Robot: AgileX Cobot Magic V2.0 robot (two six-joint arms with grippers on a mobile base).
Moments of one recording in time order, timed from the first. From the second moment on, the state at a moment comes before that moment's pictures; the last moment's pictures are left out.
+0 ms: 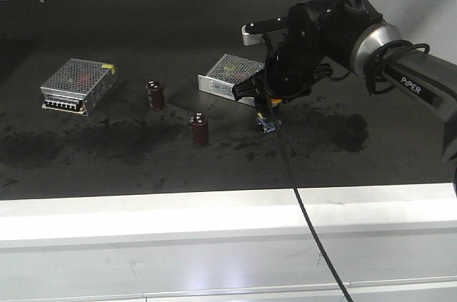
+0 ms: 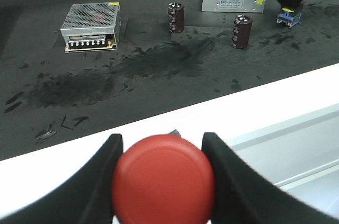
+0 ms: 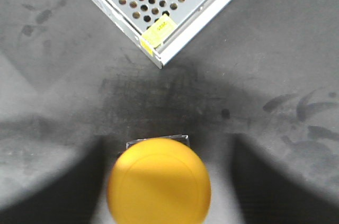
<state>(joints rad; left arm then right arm) -0.28 0.21 -0.53 0.05 0.80 -0.06 0.39 2.10 -1.89 -0.06 0.99 0.08</state>
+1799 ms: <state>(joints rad) -0.28 0.21 -0.53 0.05 0.80 -0.06 0.39 0.20 -0.38 -0.07 0.48 0.09</state>
